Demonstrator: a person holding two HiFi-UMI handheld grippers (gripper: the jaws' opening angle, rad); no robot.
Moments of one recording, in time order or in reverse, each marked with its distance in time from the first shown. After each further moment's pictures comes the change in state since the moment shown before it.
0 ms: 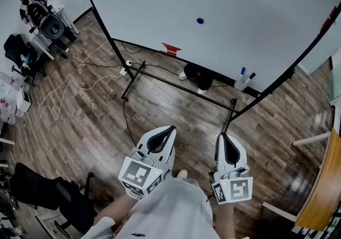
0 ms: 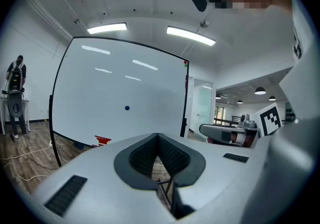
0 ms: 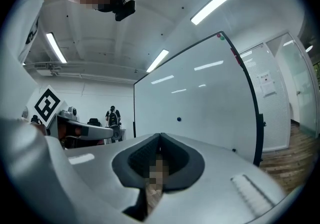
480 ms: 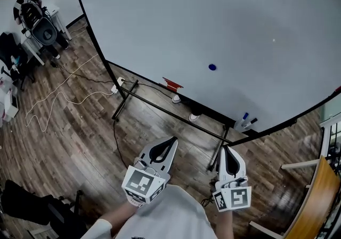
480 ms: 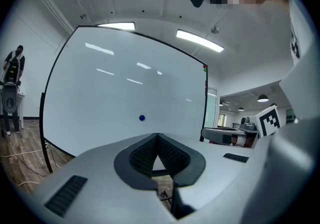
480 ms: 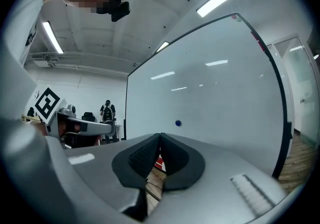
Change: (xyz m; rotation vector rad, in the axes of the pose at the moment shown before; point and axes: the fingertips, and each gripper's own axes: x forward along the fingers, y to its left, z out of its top) left arm 0.109 0.126 0.045 -0.050 -0.053 -0.022; right arm 0.162 -0.041 0.009 -0.049 0.038 -0.028
